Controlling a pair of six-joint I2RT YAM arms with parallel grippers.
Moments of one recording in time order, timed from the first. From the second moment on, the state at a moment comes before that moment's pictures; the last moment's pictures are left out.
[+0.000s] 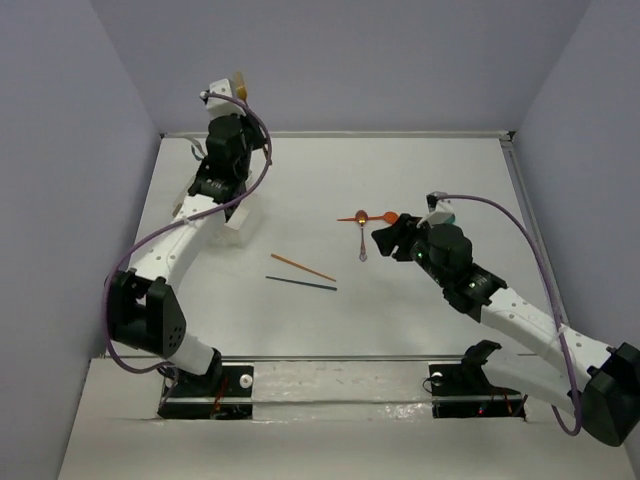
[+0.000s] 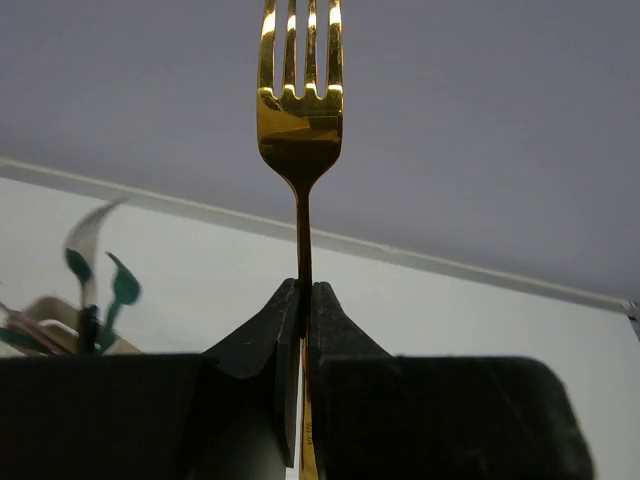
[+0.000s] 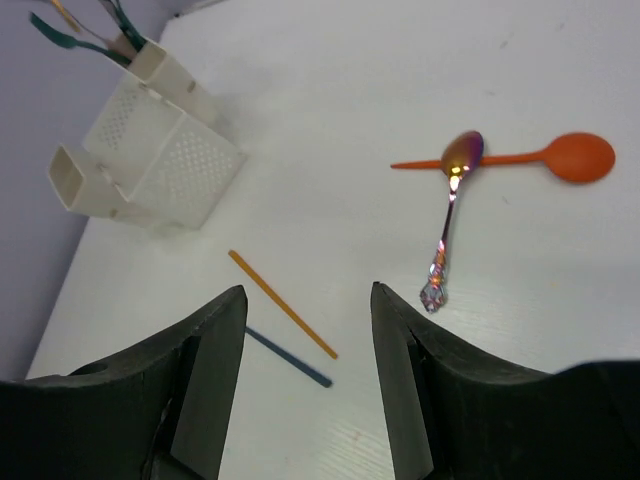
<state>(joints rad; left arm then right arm) -0.35 1.51 1.28 0.15 -0.26 -0.42 0.66 0.95 0.64 0.10 0.18 0.62</state>
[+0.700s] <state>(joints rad) -0.10 1.62 1.26 0.42 -0.44 -0.13 0.66 1.08 0.55 0.27 0.09 0.62</state>
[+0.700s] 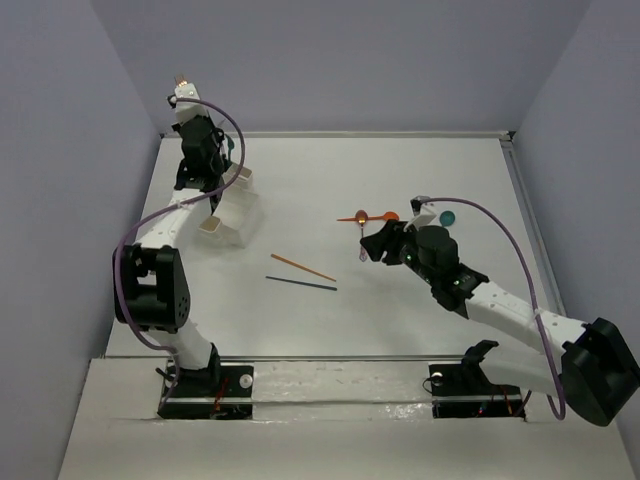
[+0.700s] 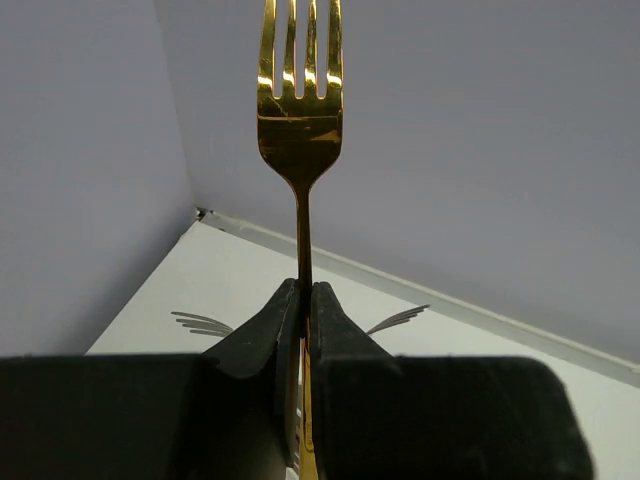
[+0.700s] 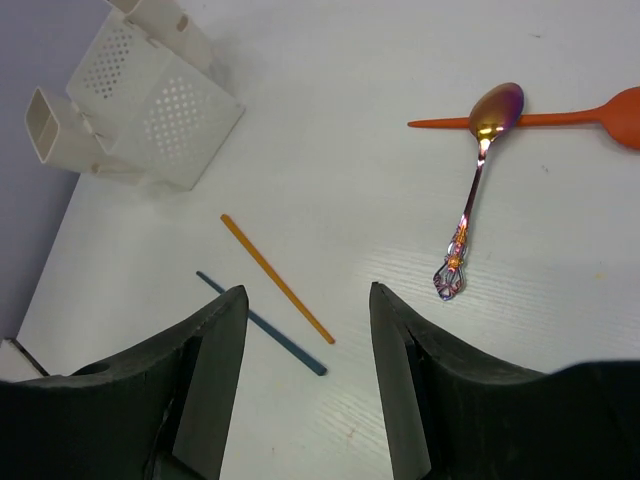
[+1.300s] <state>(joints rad) -0.10 1.76 1.24 0.58 -0.46 -0.11 0.66 1.19 0.55 0.32 0.02 0.58</state>
